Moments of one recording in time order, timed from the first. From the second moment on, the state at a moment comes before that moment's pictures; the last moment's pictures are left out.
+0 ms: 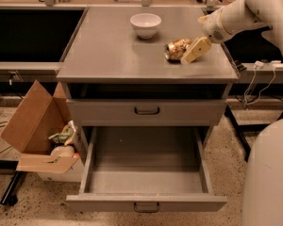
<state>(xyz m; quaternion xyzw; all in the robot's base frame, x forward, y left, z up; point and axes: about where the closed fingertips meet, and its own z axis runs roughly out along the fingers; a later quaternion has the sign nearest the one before) 0.766 -0.194 0.890 -0.53 0.74 0.06 0.40</state>
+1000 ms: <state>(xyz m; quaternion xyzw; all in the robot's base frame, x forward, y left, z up) 0.792 -0.191 0.852 -0.52 0.77 0.08 0.37</state>
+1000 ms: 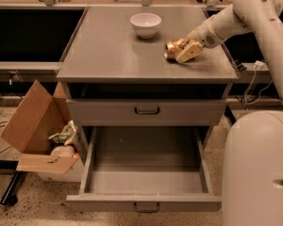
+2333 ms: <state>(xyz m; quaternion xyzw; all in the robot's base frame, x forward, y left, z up) 0.699 -0.155 0.893 -0.55 0.74 0.13 0.37</state>
